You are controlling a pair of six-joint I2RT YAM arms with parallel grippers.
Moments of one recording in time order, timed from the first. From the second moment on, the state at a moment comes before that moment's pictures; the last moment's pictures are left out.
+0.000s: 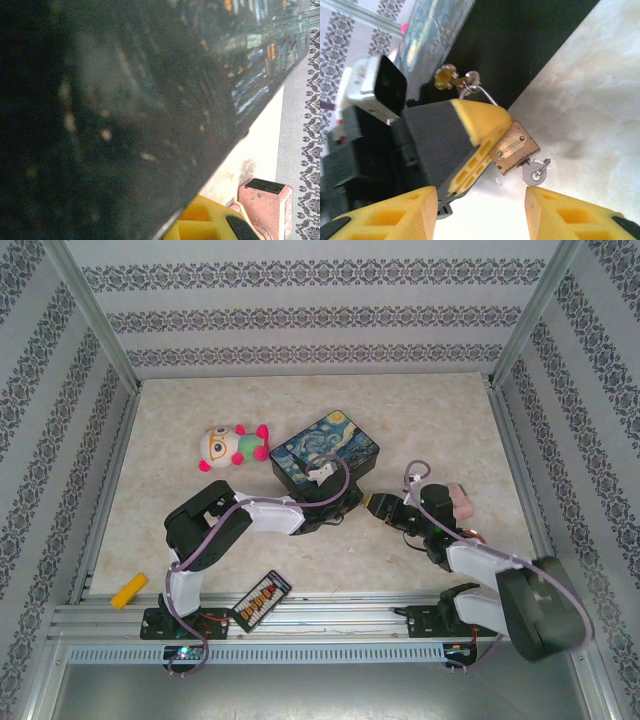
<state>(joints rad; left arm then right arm) -0.90 1.97 1.09 0.24 -0.17 -1.36 0.28 1.15 0.22 0.43 -0.51 0.82</state>
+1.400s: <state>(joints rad) -0.85 1.87 0.97 0.23 0.07 -1.24 0.43 1.19 0.39 -0.01 -0.21 0.57</state>
